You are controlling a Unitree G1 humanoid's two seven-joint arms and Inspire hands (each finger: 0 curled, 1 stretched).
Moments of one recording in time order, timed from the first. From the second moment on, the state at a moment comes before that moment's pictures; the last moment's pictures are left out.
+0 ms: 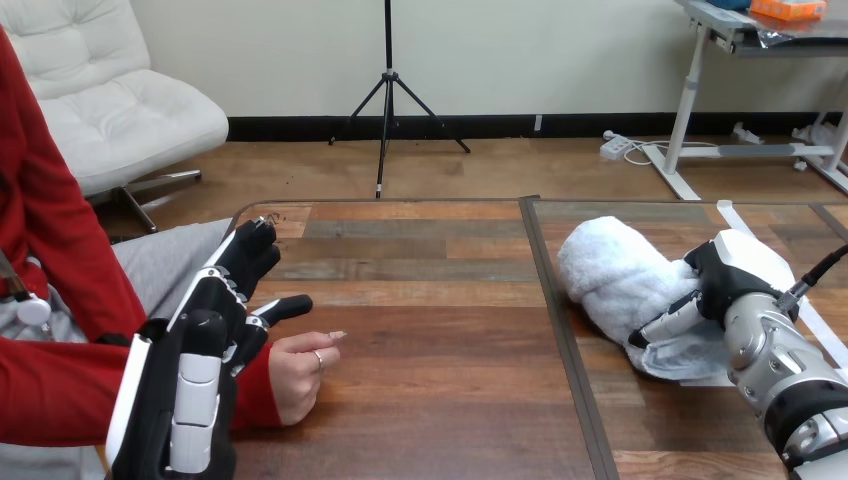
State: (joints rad) left arm 0.45 0.13 -0.03 -0.20 -0.26 -0.54 -0.20; right arm -0.79 -0.41 0.31 1.31 -0.49 0.05 -0.15
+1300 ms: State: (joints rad) left arm 0.45 0.17 0.05 -0.21 0.07 -0.54 -0.10; right arm -0.71 -0.43 0.20 1.31 -0.36 -0.16 -0.16
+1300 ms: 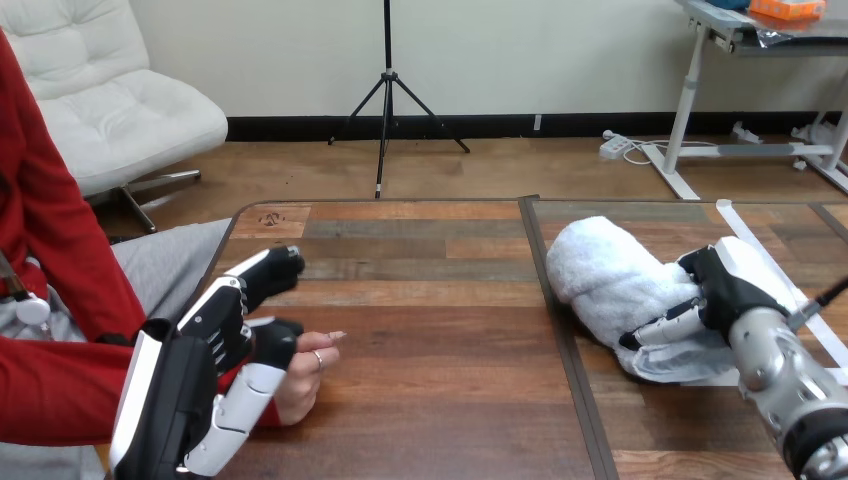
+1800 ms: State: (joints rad) left arm 0.45 0.30 0.16 -0.25 0.27 -0.45 -0.12; right arm -0.59 -0.40 0.05 1.28 -0.19 -0.33 -0.16
